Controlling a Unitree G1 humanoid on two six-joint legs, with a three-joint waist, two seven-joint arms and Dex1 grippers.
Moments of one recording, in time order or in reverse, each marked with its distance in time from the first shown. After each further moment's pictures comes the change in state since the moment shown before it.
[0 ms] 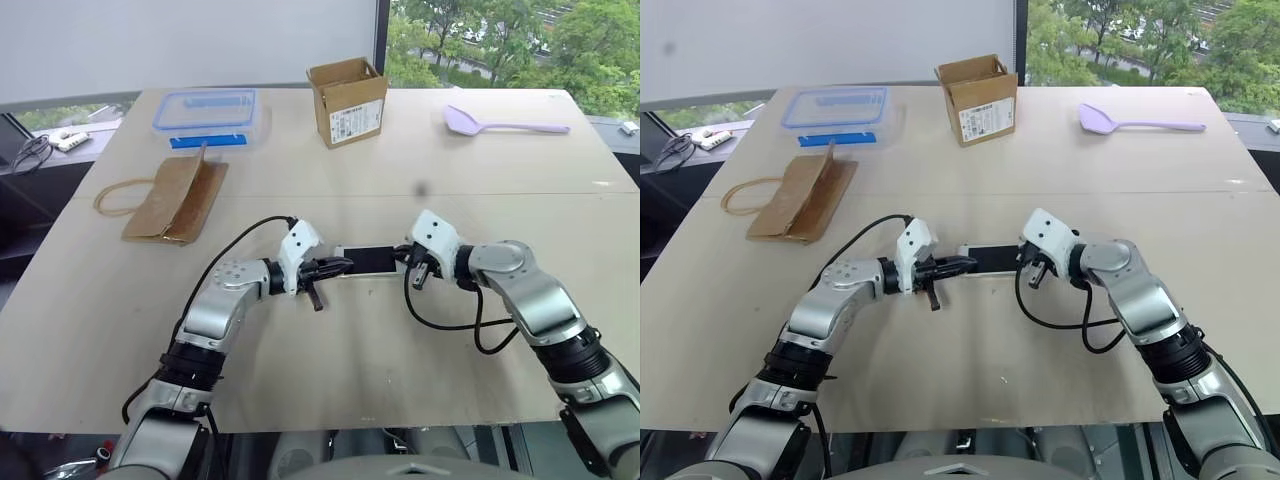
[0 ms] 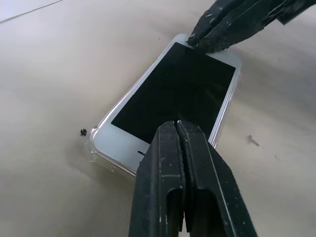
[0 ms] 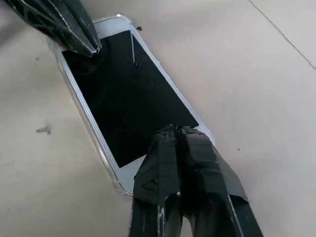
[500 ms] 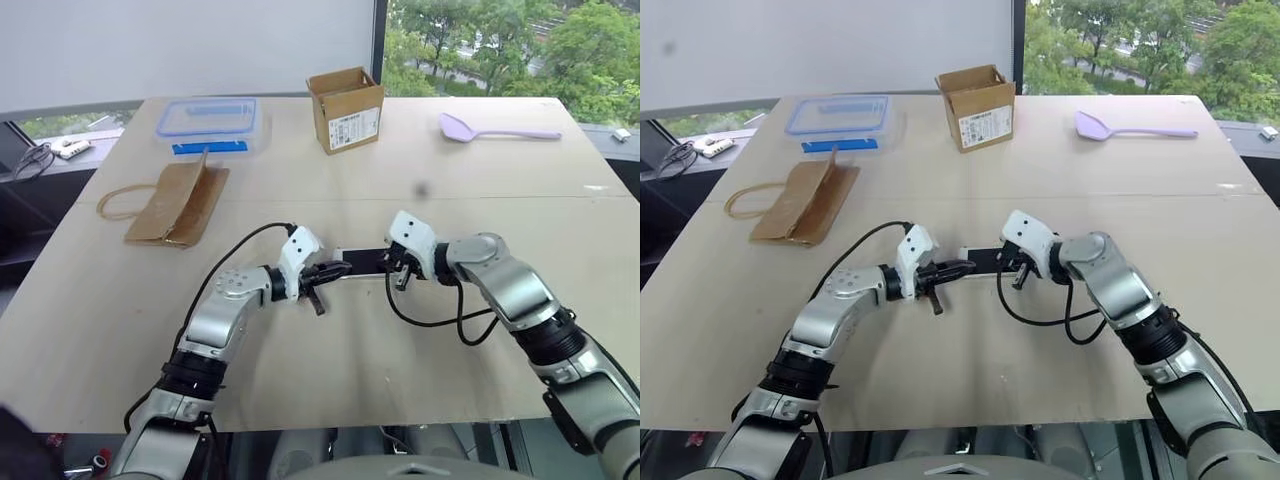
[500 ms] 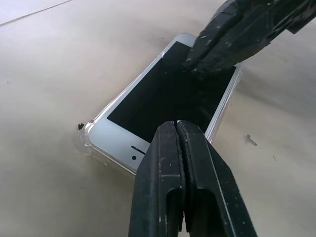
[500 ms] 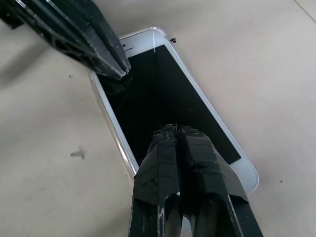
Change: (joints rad) left arm 0.039 -0.017 -0.001 -0.011 0.005 -0.005 0.051; right arm -0.104 0.074 0.084 0.127 0.016 0.091 0.036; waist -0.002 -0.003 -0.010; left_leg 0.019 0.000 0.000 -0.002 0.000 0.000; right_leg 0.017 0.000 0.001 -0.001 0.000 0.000
